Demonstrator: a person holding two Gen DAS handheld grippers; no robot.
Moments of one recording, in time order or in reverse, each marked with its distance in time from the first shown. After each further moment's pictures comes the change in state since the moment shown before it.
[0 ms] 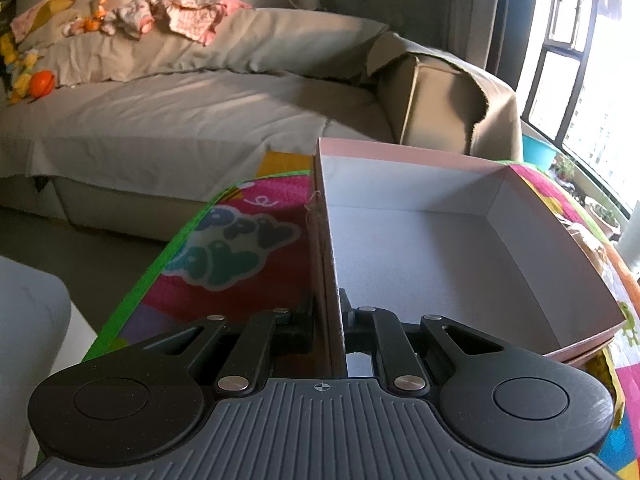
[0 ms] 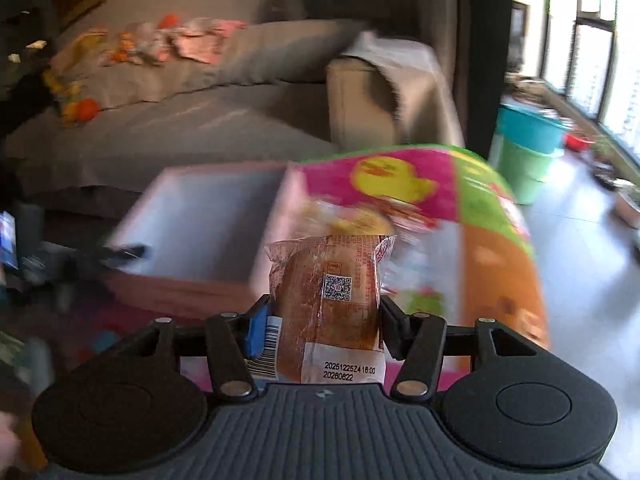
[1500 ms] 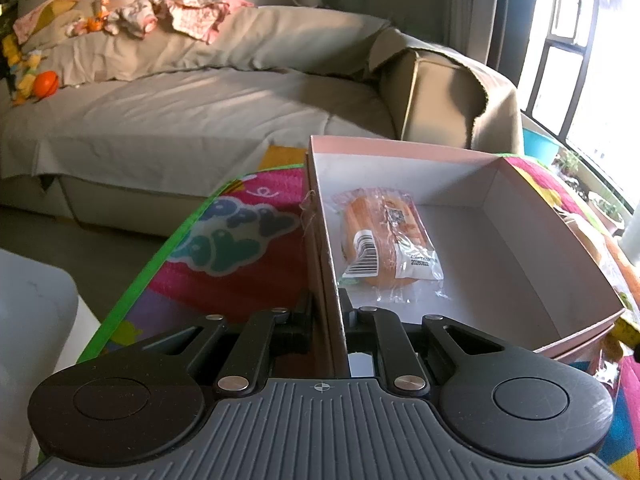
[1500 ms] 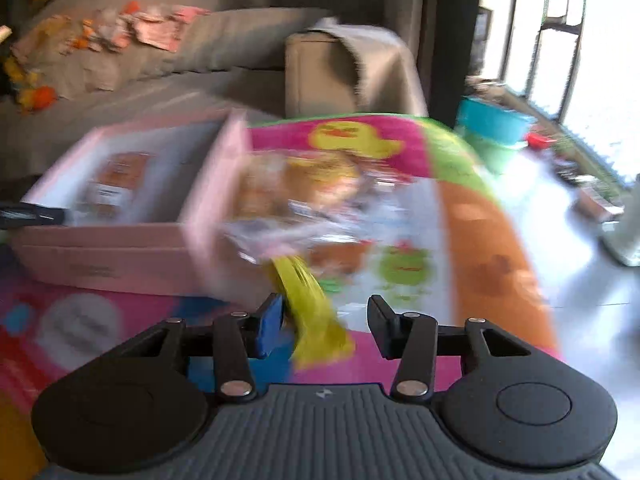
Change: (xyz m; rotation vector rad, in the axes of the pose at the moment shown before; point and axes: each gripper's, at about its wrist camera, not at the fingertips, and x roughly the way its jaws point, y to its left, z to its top) left arm -0.009 -0.005 -0.004 0.002 0.009 0.017; right arm 0.058 -0.033 -0.074 0.000 -0.020 -0.303
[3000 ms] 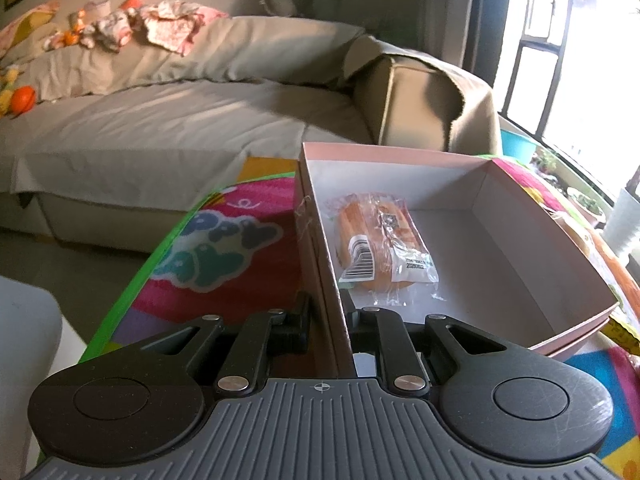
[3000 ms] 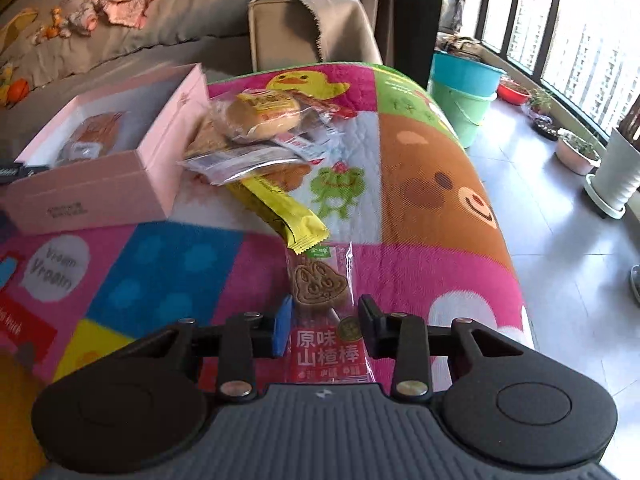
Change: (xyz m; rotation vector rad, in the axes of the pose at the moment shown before) left arm 0.006 0.006 -0.001 0.055 -0.035 -0.079; right arm -0.032 -0.031 -0.037 0.042 0.120 0.044
